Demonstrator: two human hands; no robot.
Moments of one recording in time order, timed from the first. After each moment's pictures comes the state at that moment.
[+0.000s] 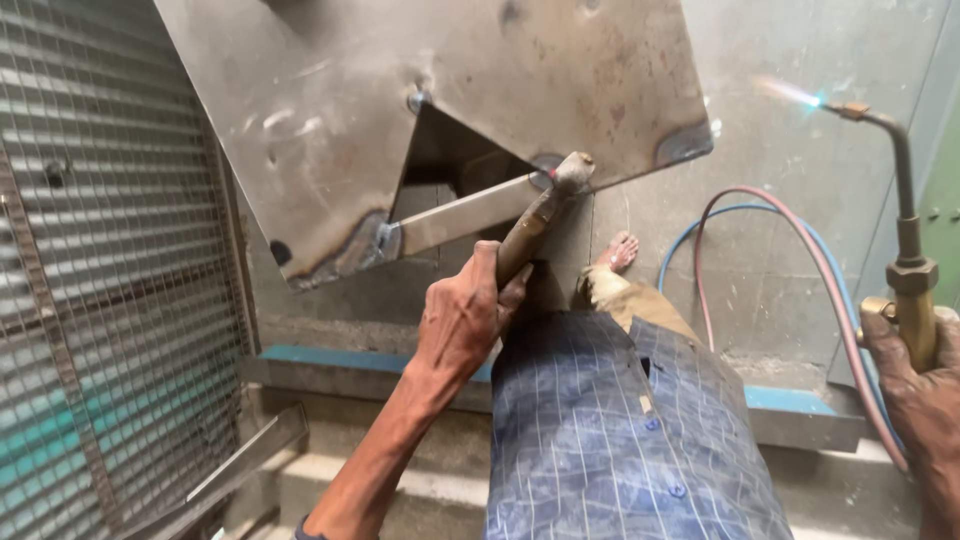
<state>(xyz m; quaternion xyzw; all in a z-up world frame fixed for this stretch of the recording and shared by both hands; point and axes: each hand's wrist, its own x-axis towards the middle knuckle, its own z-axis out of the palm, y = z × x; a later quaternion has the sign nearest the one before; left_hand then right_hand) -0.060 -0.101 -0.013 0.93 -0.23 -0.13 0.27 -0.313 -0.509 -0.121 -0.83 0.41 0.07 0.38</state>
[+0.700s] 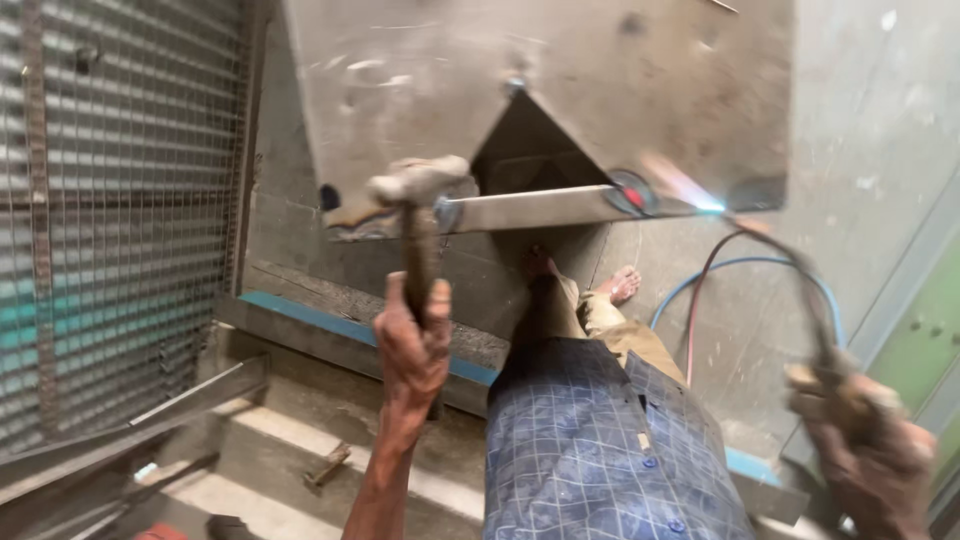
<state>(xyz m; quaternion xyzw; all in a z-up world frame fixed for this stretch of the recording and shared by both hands) -0.127 -0.022 -0.031 0.89 0.11 -0.02 0.44 -0.247 -0.455 -0.055 -0.89 0.16 0.07 0.43</state>
